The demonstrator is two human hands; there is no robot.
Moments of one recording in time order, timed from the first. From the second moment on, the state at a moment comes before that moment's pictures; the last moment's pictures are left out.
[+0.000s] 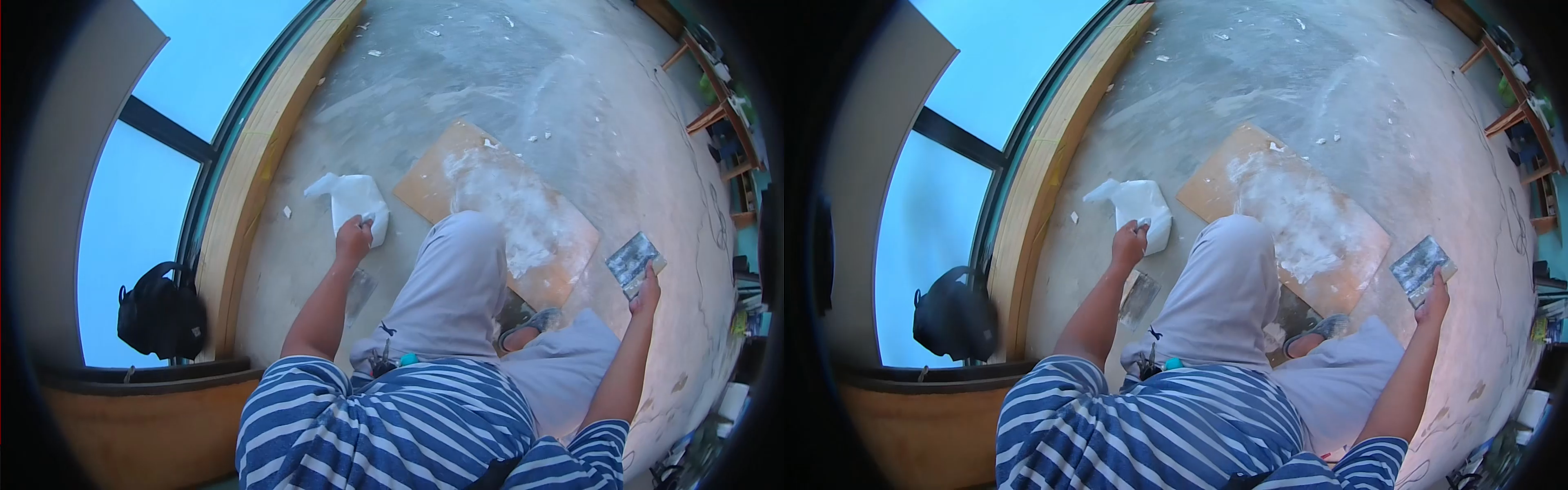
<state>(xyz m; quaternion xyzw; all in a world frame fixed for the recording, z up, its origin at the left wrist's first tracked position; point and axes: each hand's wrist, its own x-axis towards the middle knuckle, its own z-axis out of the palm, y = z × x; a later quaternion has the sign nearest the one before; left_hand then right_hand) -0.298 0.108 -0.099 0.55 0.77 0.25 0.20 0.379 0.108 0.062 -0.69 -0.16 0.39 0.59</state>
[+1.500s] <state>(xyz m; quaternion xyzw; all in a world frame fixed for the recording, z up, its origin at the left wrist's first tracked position) -0.280 0.180 -0.075 0.36 0.74 0.31 0.48 0.413 0.100 -0.167 -0.95 -0.09 0.22 0.19</state>
